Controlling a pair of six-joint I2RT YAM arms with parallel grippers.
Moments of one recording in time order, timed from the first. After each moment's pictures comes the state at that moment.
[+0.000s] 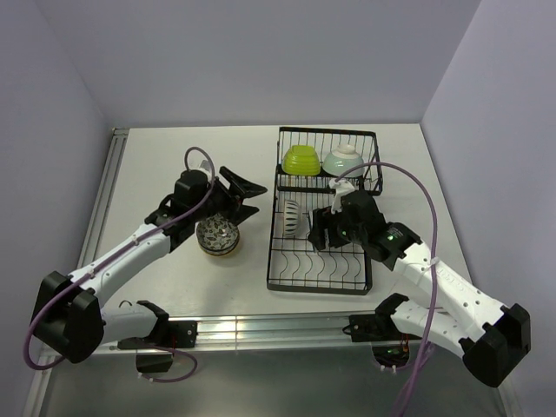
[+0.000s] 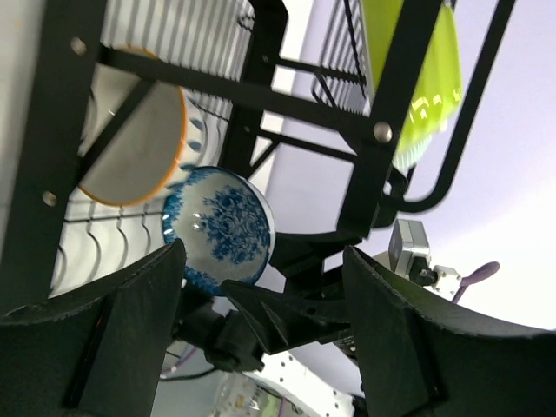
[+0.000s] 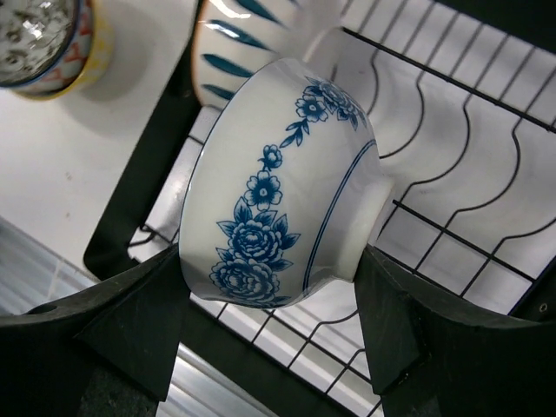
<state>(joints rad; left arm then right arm) -0.55 1.22 0.81 0.01 0.31 -1.43 0.60 0.94 0.77 -0.55 -0.06 0.29</state>
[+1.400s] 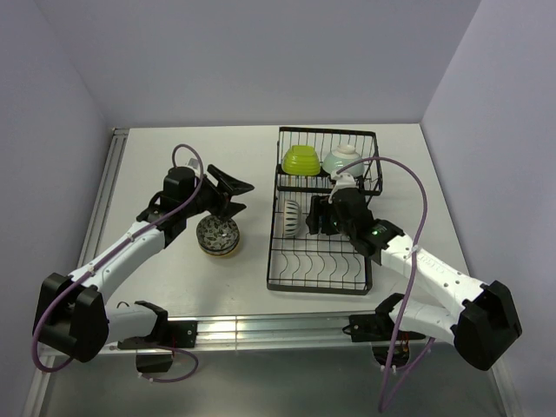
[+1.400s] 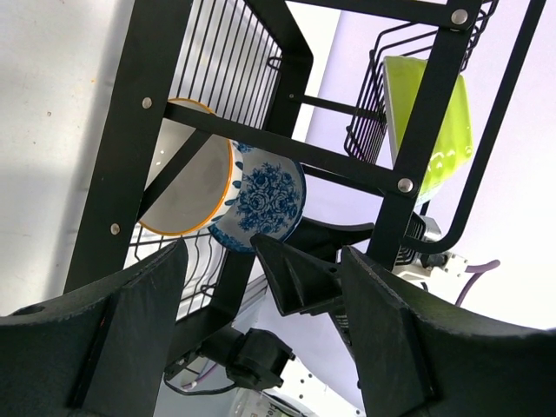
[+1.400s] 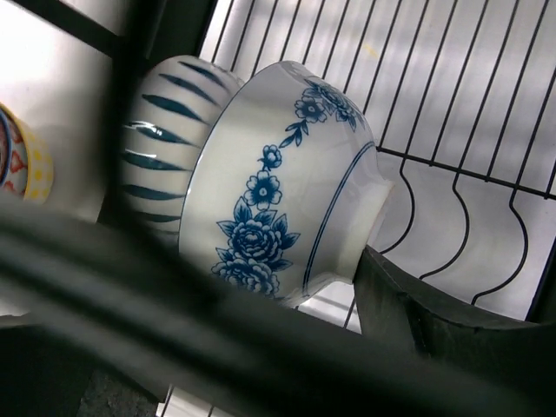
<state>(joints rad) -0.41 1.22 0.80 -0.02 0.37 -1.34 0.59 1.07 0.69 -0.26 0.14 0.40</state>
